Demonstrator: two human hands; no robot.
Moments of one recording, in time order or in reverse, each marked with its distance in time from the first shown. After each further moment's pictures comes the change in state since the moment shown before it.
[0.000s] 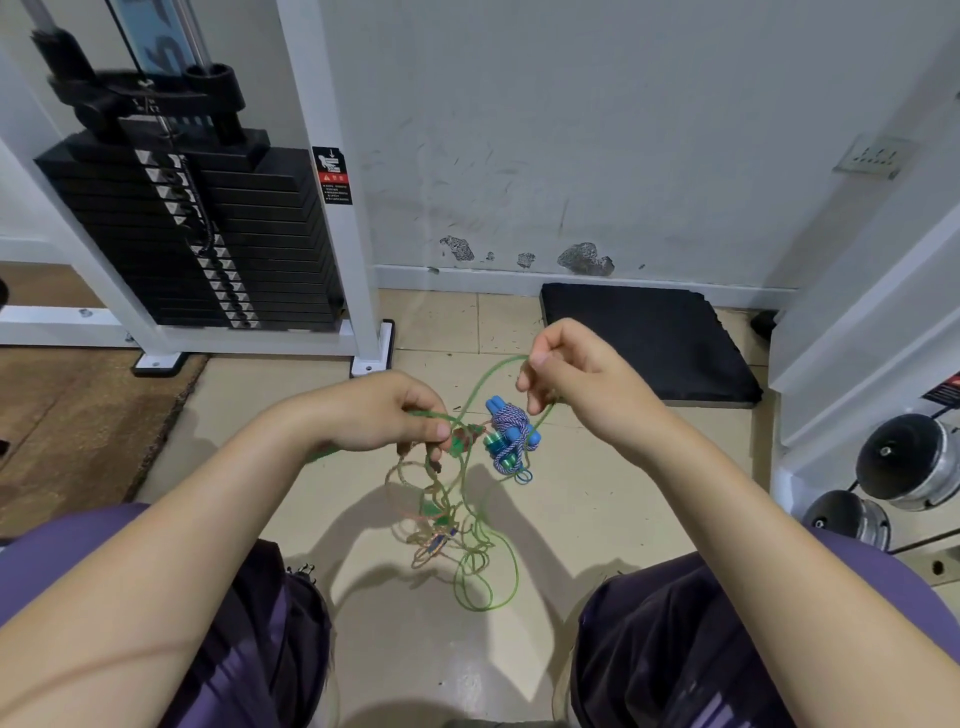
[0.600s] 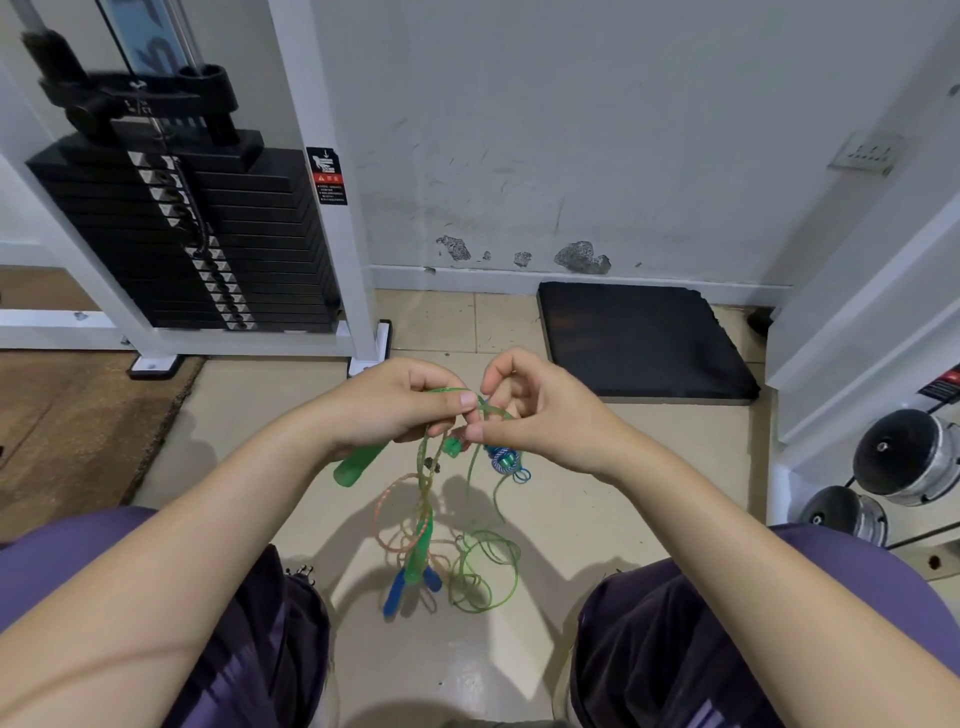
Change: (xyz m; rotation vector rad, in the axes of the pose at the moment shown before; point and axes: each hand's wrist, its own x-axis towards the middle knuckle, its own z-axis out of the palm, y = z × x) left_hand 0.002 0.015 0.011 -0.335 0.088 0.134; right_hand -0.004 0.009 0.023 -0.082 -0.178 0.012
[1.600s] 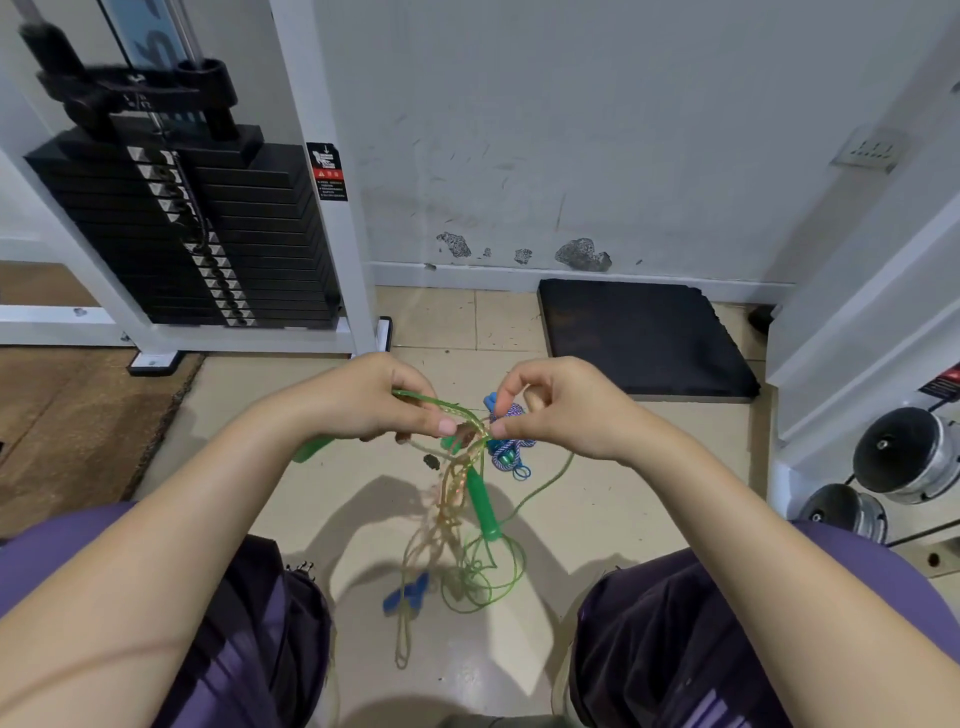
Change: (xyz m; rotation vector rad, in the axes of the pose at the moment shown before) left_hand -0.008 0.006 -0.015 0.341 0.069 -0.153; right_hand 0.003 -0.001 -0.018 -0.340 0.012 0.060
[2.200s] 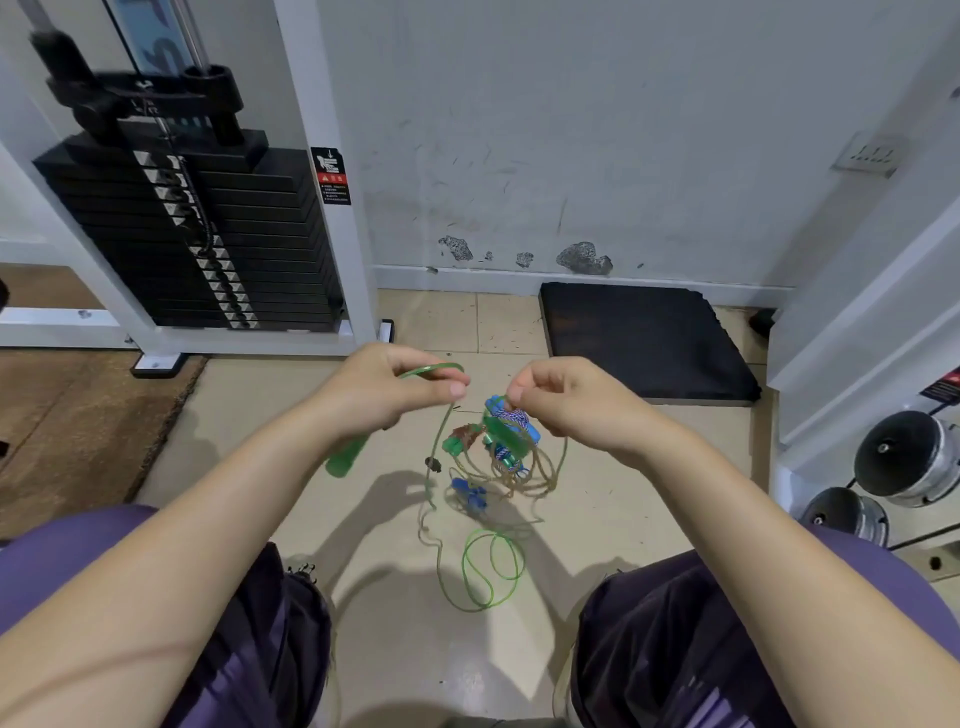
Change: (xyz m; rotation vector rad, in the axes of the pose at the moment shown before) left_hand 0.005 -0.002 0.011 -0.321 0.249 0.025; right_hand 0.001 0.004 -0.003 0.138 0.023 0.076
